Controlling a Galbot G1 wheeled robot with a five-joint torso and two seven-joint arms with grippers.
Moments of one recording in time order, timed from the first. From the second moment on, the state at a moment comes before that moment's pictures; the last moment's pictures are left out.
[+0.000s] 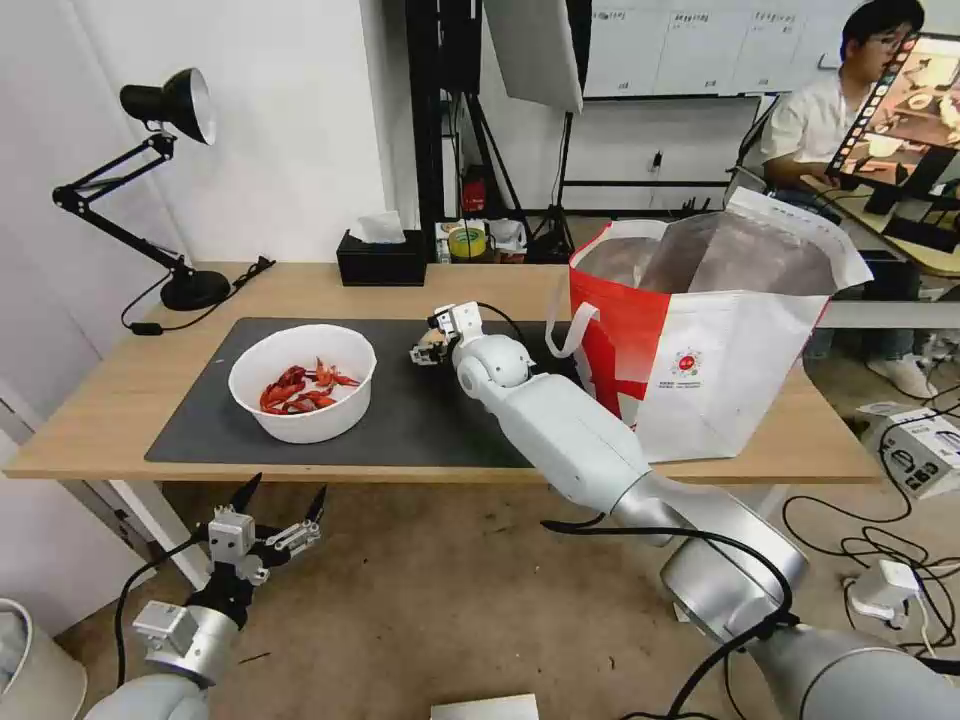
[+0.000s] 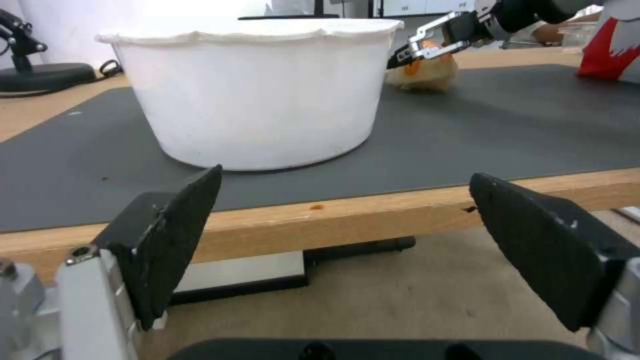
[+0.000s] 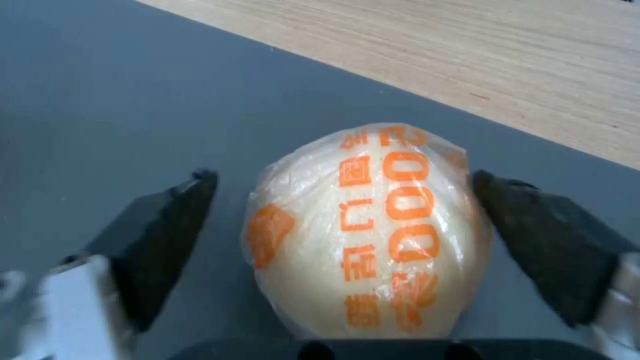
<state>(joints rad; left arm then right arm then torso) 1.69 -1.15 -0.68 -2.01 -0.39 -0.13 0.13 -0.17 1.55 -0.33 0.93 0.67 -0.51 0.21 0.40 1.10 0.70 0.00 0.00</state>
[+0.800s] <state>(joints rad) 1.69 -1.15 -0.68 -2.02 -0.39 -0.13 0.13 -0.20 1.52 -0.34 0.97 0.70 -0.52 0.23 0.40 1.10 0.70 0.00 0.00</state>
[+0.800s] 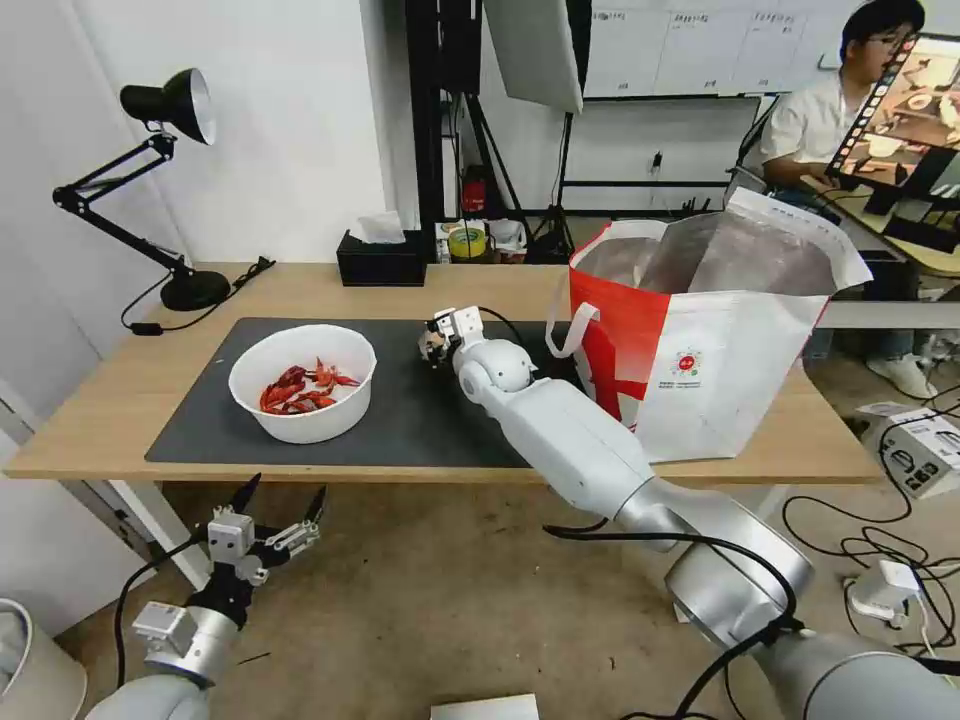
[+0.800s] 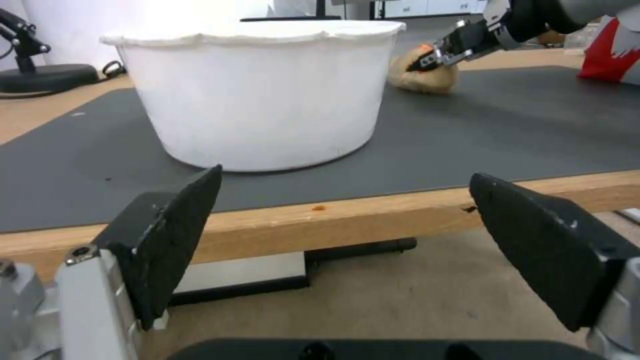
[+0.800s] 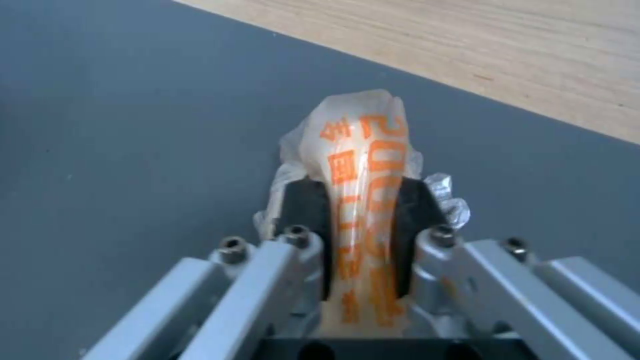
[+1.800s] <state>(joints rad) 1.77 -1.21 -0.73 -2.07 -0.36 -0.14 0.13 -0.32 1.32 -0.32 1.65 0.79 -0.46 0.46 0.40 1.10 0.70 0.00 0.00</state>
